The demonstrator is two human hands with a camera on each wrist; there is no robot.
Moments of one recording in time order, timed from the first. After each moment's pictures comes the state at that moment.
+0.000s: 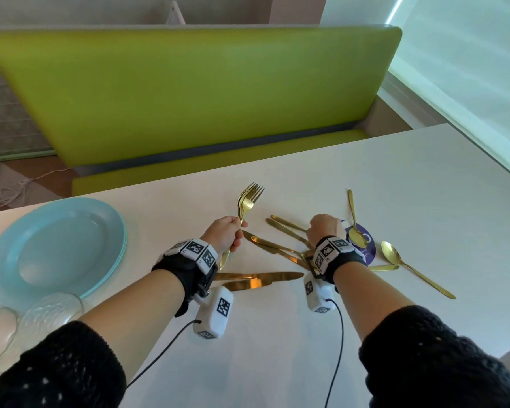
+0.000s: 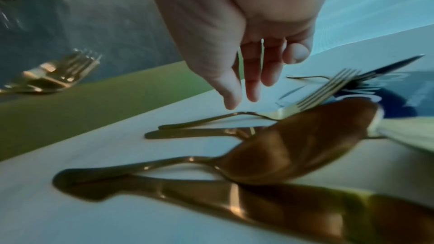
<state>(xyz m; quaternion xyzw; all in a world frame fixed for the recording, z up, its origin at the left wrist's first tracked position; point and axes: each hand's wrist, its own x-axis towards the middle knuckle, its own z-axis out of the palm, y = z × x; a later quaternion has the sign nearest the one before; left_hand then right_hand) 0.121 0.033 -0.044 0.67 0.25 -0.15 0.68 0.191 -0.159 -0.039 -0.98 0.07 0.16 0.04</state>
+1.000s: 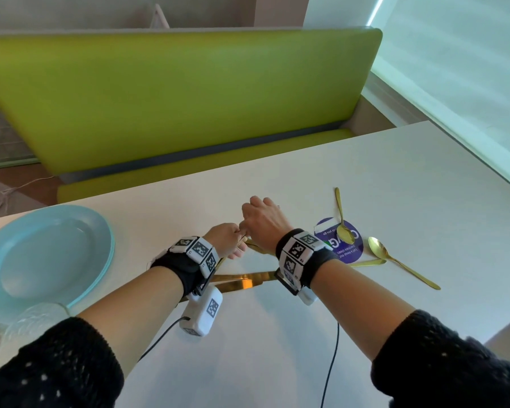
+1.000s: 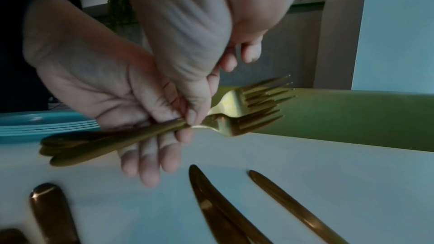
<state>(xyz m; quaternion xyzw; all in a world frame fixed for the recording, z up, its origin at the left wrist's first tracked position) 0.126 0.014 -0.026 0.78 0.14 -0.27 0.54 0.159 -0.095 -0.001 -0.89 -0.45 -0.03 -0.11</state>
